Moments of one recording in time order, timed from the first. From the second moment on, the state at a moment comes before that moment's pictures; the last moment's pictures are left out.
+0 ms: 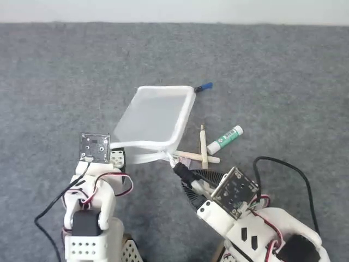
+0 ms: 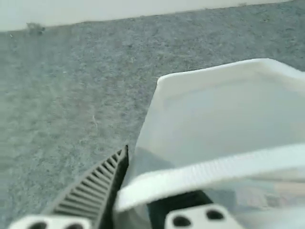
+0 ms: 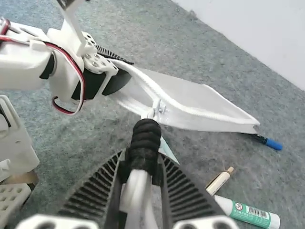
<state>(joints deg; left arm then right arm) -6.0 -103.5 92.6 54.6 -0.4 -49.1 -95.4 52.7 77.9 7.4</state>
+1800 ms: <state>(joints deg) -11.2 -103.5 89.4 61.0 -0.5 -13.1 -36.1 46.2 57.4 -26.7</state>
